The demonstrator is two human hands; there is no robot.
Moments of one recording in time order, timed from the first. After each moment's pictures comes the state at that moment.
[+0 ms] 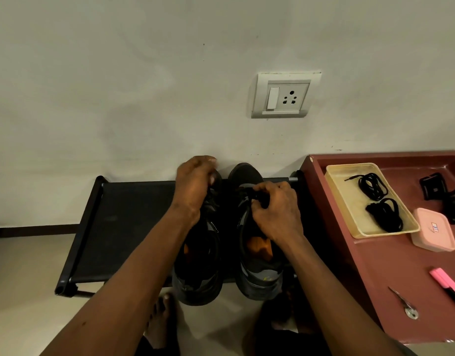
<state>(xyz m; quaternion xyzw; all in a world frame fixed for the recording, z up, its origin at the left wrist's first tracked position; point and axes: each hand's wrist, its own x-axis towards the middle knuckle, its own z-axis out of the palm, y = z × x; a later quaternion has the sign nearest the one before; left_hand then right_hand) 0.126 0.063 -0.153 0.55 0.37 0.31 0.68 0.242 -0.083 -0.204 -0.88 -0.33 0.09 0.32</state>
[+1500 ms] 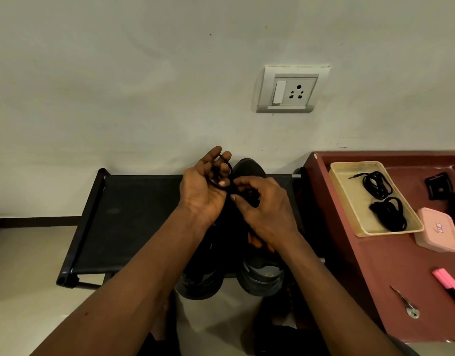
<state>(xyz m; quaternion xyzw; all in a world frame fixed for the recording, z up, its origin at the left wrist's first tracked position) 0.134 0.051 -0.158 0.18 0.30 0.30 0.89 0.213 -0.078 -0.178 -0.79 -0.44 0.10 0.41</state>
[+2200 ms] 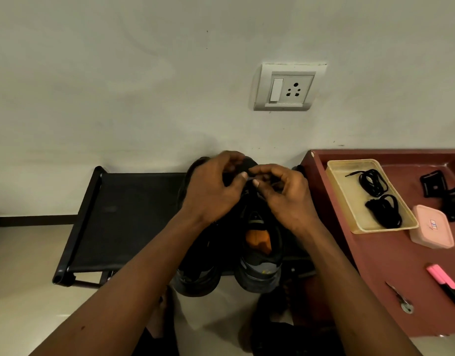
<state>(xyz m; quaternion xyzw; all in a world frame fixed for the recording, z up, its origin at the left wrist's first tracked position) 0.118 0.037 -0.154 0.85 0.25 0.27 0.38 0.248 -0.094 -0.166 -0.73 -0.39 0.17 0.53</state>
